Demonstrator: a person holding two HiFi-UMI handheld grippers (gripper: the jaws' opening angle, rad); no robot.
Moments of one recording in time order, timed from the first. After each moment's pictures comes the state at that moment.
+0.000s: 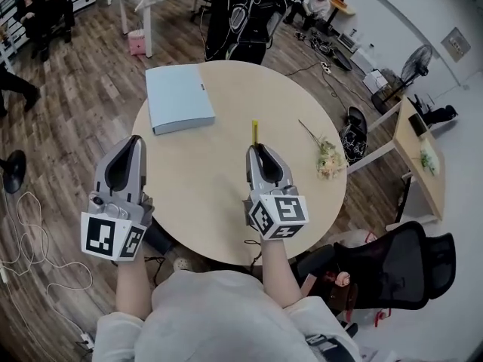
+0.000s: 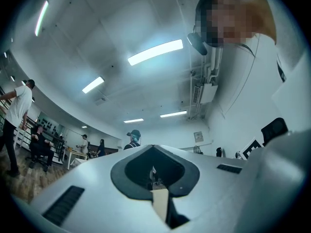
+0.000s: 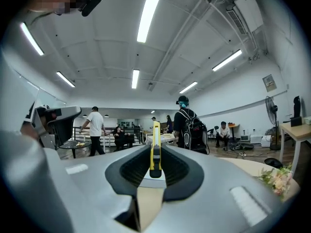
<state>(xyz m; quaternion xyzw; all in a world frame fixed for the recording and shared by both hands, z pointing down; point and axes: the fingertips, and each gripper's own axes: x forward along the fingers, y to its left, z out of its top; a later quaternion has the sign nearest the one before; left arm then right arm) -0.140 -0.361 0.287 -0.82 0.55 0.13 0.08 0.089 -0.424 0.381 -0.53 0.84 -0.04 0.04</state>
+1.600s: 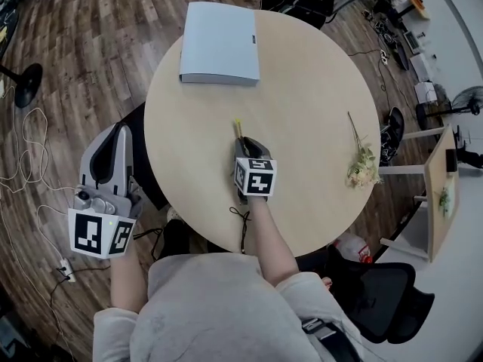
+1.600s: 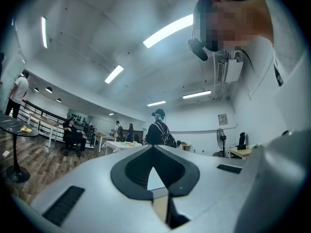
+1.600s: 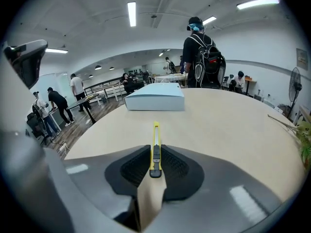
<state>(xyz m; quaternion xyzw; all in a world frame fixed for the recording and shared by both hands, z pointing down) -0.211 -0.384 0.383 -0.74 0.67 0.06 -0.01 0.013 -0.500 0.674 -0.43 0.83 -0.23 -0.27</state>
